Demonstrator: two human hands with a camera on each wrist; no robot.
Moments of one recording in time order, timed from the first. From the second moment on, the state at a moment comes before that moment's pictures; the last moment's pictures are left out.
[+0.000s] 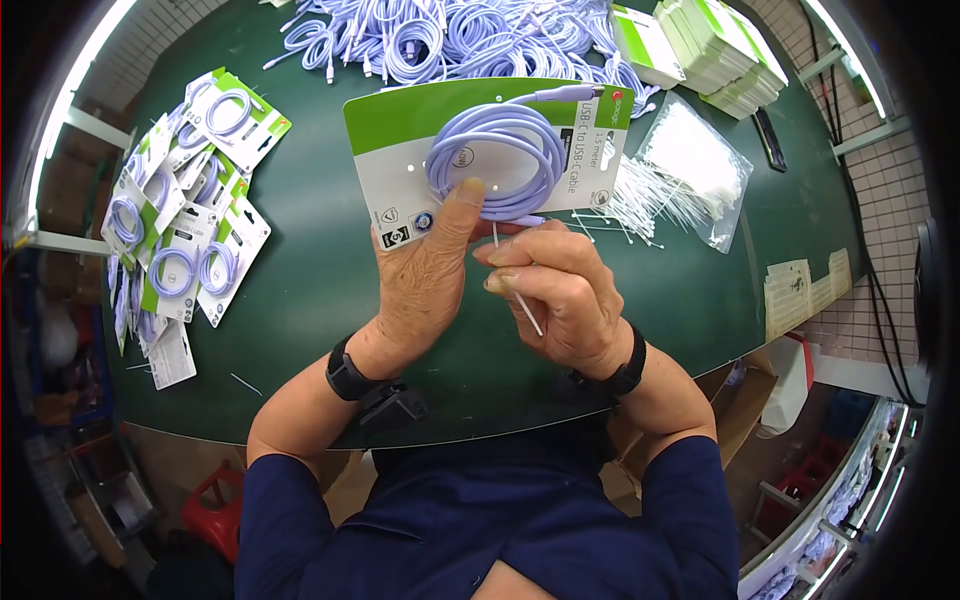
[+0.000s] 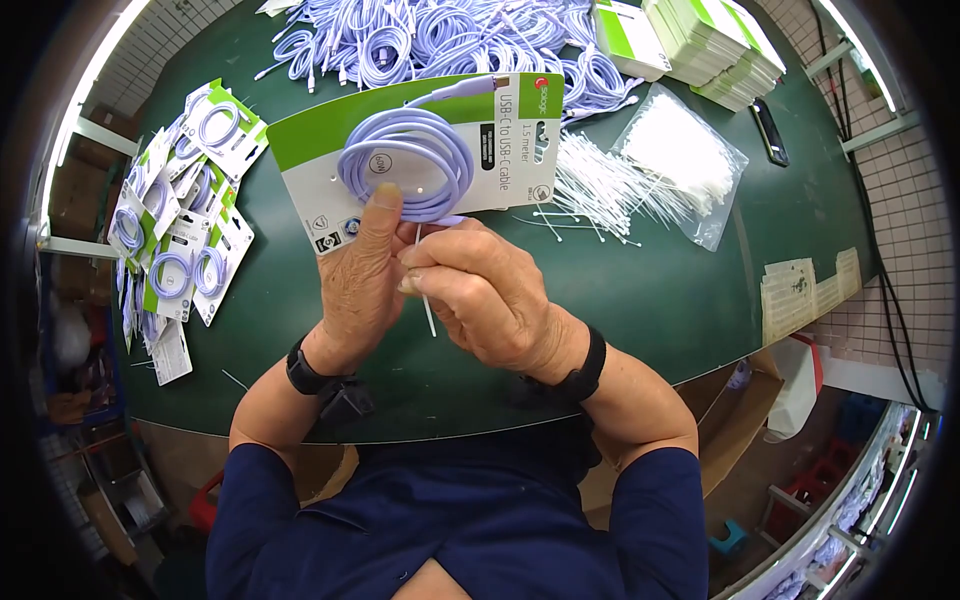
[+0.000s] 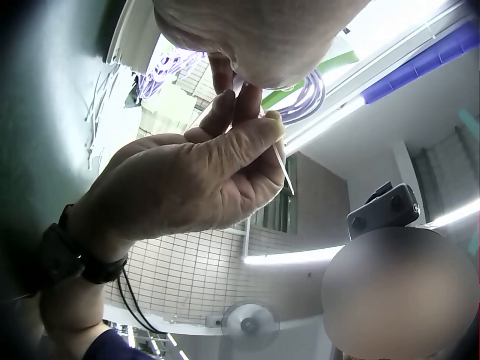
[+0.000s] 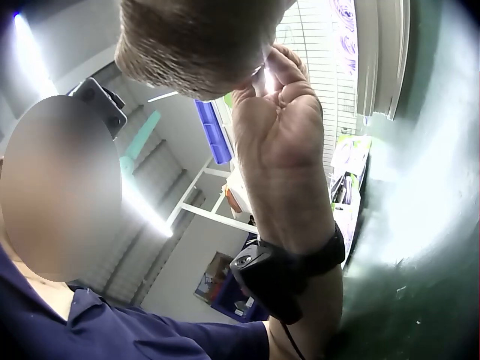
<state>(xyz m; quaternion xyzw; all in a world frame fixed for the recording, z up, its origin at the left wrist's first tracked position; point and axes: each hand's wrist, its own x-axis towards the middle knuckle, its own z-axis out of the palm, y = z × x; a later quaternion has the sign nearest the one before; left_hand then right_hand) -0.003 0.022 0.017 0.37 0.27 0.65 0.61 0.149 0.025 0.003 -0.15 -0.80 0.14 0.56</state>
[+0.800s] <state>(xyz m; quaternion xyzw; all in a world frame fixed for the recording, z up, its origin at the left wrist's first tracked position) 0.004 0.014 0.007 0.34 0.33 0.67 0.57 0.161 0.034 -0.001 -0.23 -0.71 0.24 0.62</state>
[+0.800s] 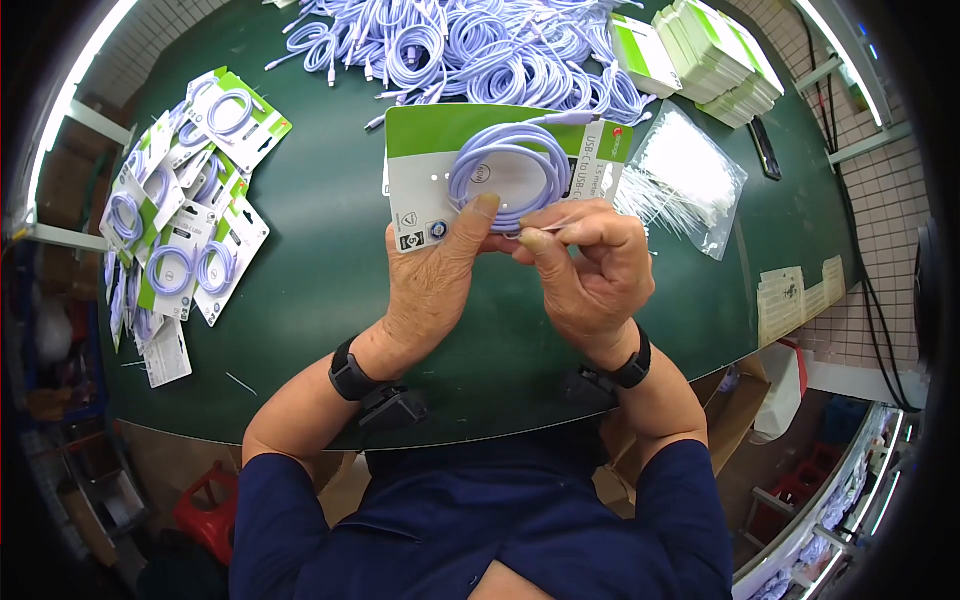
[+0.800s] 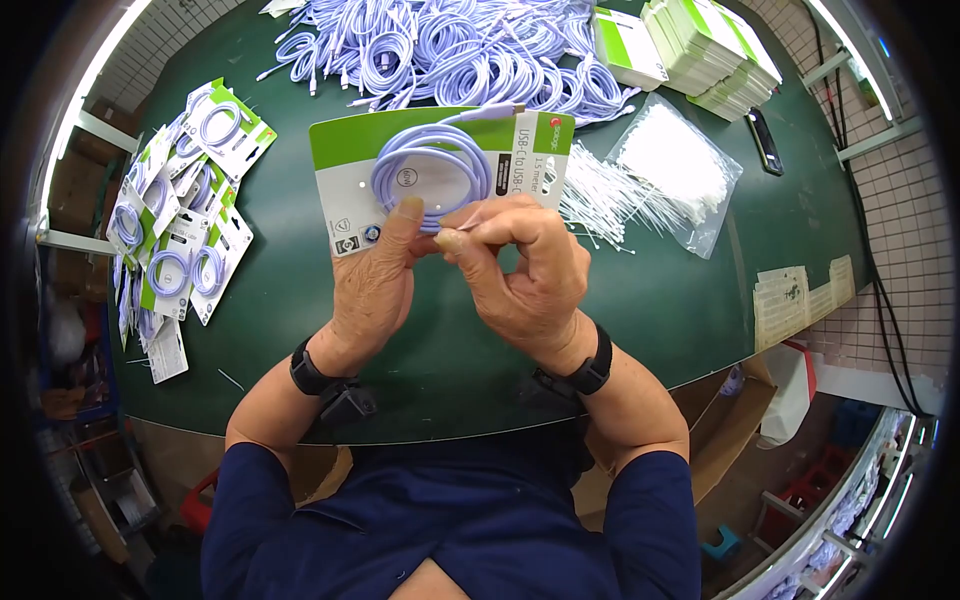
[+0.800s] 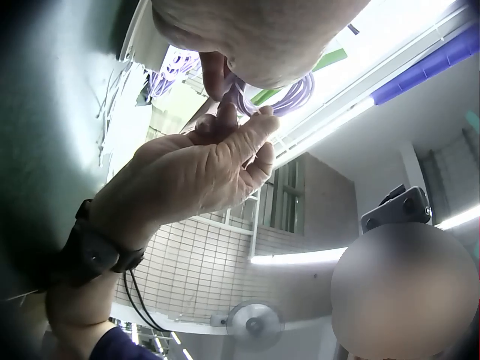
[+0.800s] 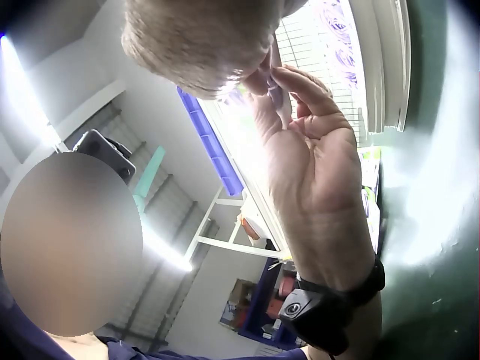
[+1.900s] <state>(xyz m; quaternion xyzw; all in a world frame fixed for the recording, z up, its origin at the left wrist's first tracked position) 0.006 0.014 0.004 0.38 0.36 0.65 0.55 0.171 0.048 0.016 -0.21 -0.82 -0.01 0.53</state>
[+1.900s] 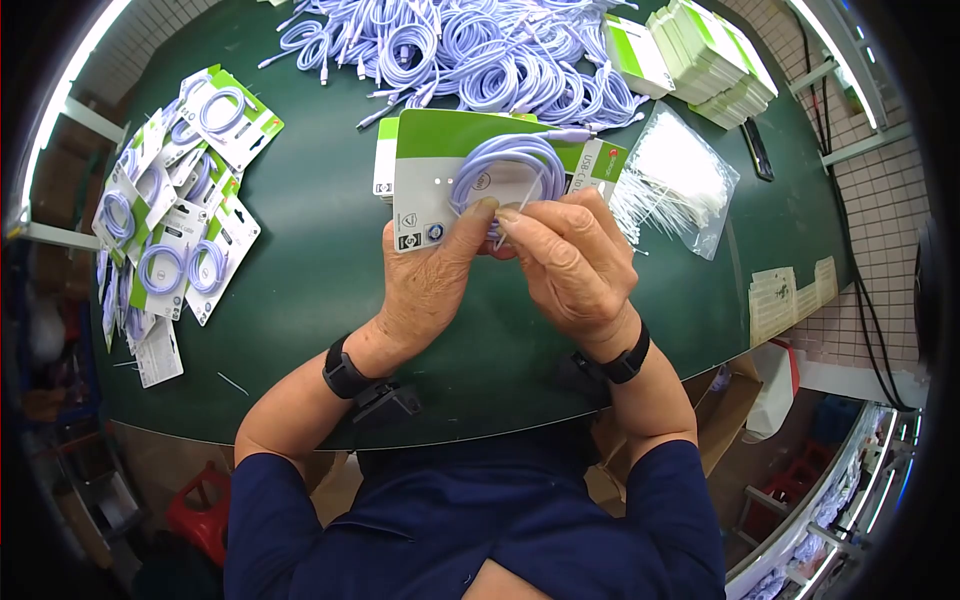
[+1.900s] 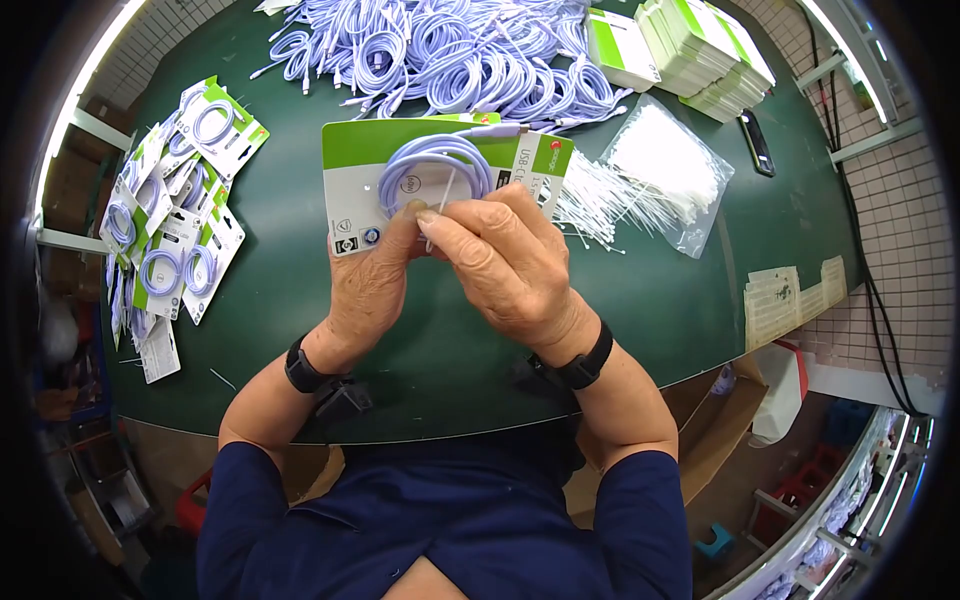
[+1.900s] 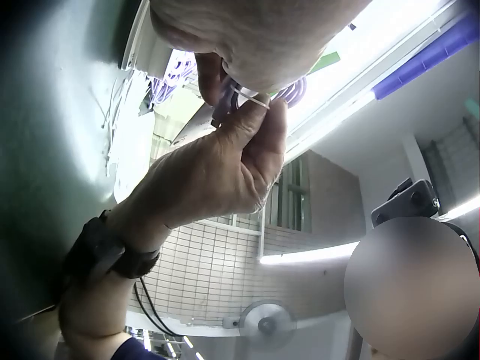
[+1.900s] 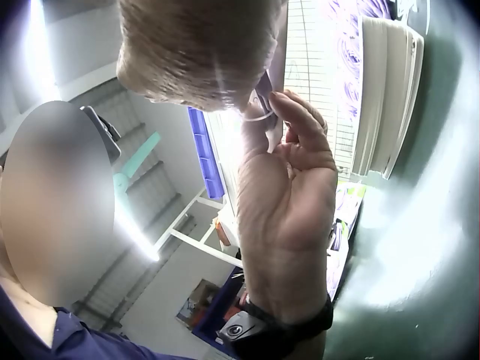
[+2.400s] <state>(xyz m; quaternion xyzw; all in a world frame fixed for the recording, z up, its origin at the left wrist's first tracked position) 0.003 0.011 0.017 0.39 0.39 0.66 0.51 0.179 0.031 0.025 -0.19 -0.84 0.00 0.50</state>
